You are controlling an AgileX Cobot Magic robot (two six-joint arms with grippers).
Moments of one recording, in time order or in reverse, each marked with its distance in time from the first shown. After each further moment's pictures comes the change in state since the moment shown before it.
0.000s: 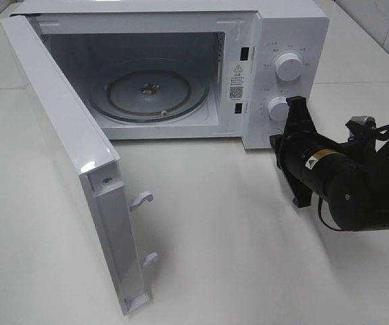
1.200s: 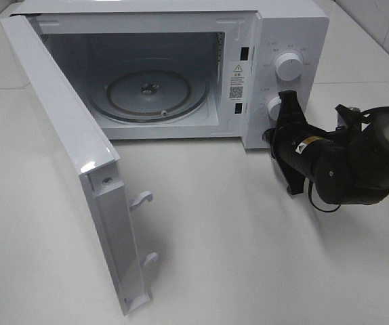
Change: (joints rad) left arm 0.000 0.000 0.000 0.000 0.000 0.000; right arm -0.063 0.083 -0.154 -0.037 0.102 -0.018
